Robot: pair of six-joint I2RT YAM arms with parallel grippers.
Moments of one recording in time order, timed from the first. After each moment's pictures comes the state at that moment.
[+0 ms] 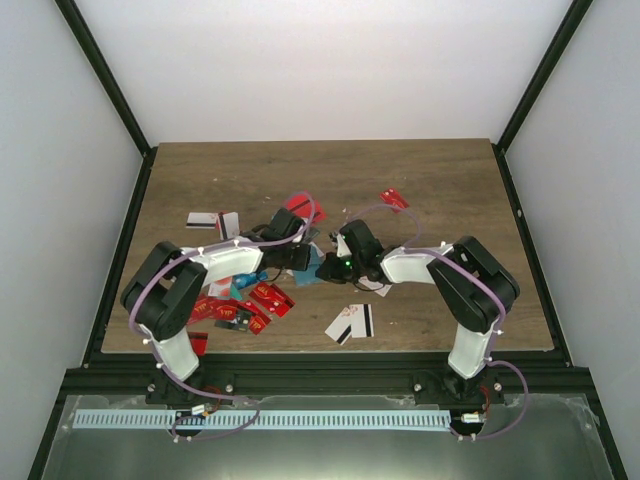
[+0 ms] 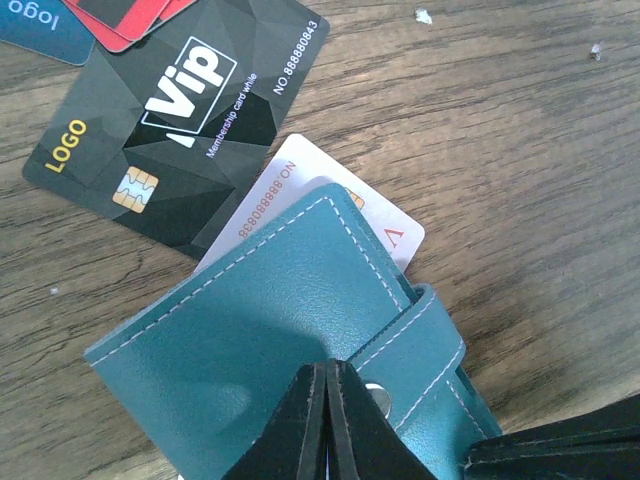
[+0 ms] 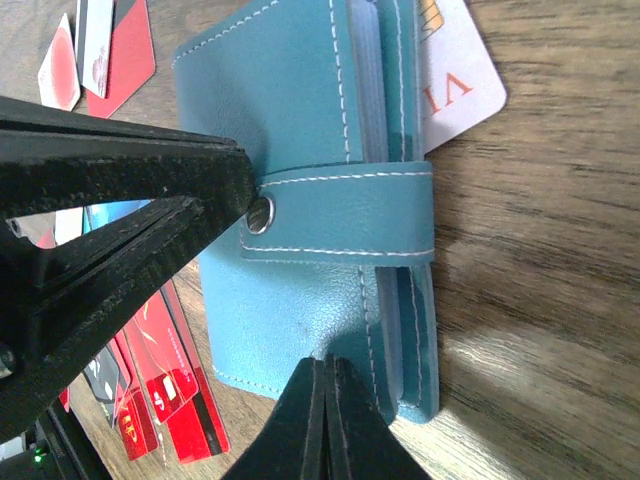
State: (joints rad) left arm -0.63 1.76 0.99 -0.24 0.09 -0.40; right arm 0.66 1.80 0.86 0.07 -0.45 0.72
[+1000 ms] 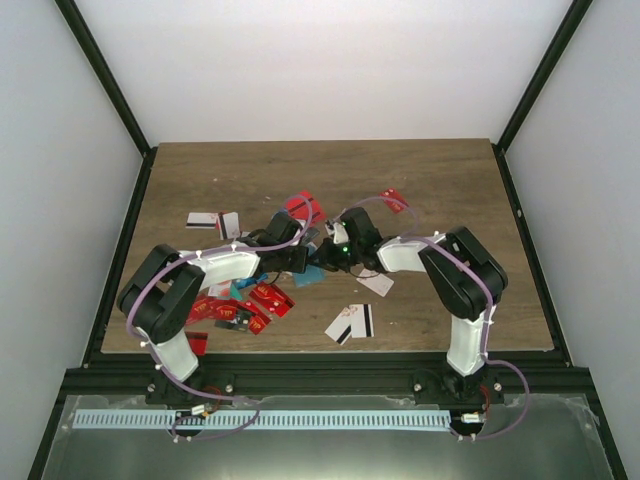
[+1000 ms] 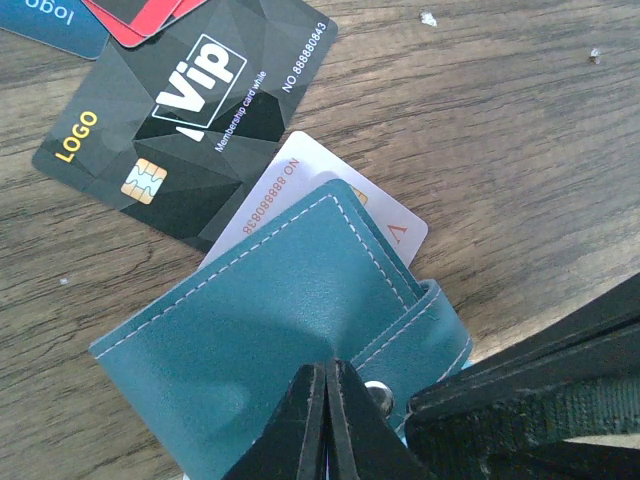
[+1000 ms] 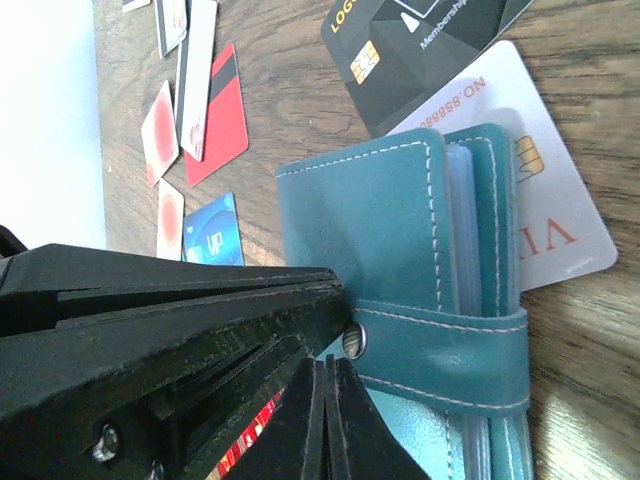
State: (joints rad) left arm -0.63 1.73 0.92 -0.16 0.08 -0.40; right arm 0.61 1.89 0.96 0.17 -0.61 0.81
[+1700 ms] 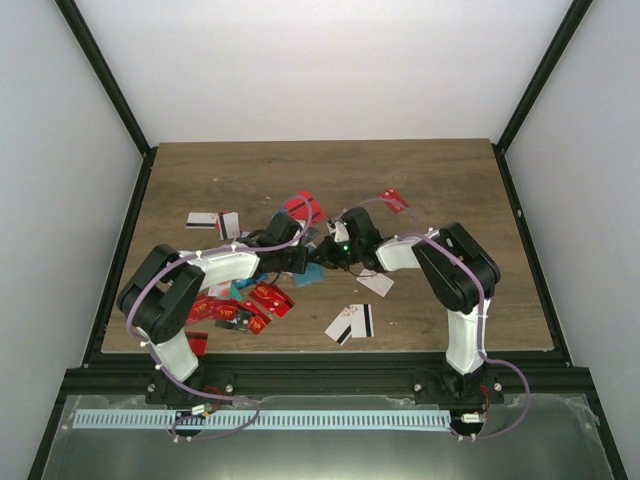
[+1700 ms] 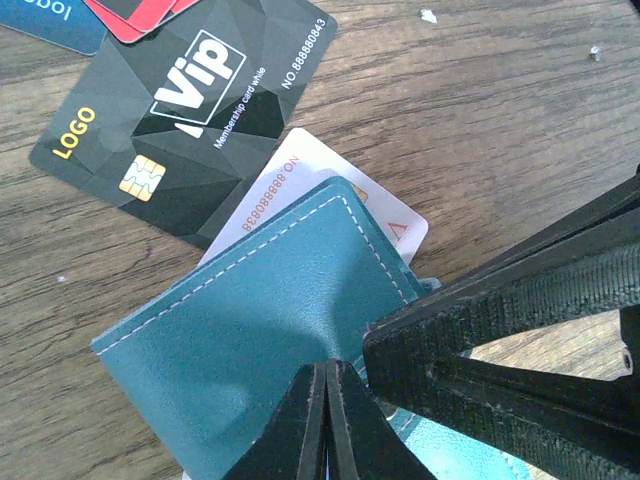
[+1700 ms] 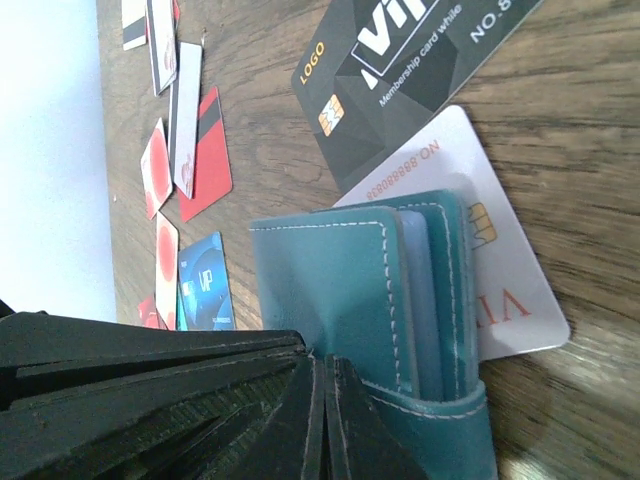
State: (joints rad) left arm -0.63 1.73 0.92 -0.16 0.08 -0.40; right arm 0.60 1.96 0.98 0.23 -0.61 0.84
